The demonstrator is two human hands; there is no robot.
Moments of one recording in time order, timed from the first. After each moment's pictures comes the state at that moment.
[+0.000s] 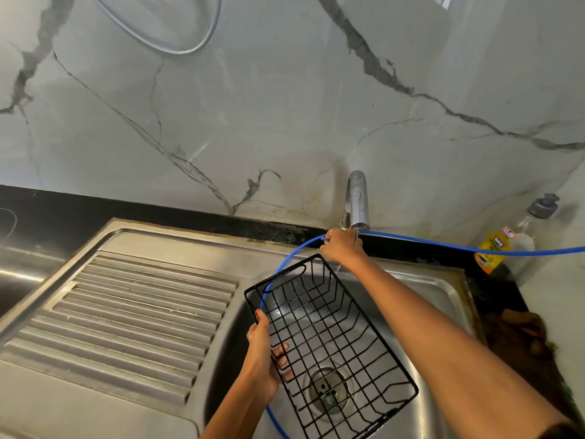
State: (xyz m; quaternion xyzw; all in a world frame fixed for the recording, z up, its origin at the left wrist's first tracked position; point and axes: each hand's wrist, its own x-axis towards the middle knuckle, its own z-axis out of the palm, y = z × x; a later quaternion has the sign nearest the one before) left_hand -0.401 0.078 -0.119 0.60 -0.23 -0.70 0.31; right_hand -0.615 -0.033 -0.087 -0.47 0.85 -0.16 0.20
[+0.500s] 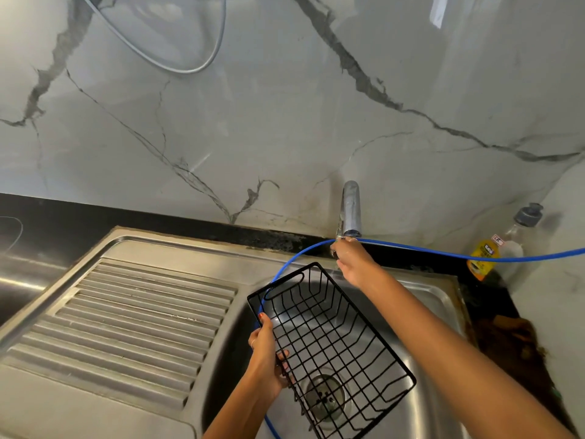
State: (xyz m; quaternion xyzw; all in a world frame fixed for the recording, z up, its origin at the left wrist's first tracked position) left_hand -0.413 0.081 -0.116 0.63 -0.20 -0.69 0.30; right_hand -0.615 -0.003 -0.059 -0.21 0.73 -0.49 0.43
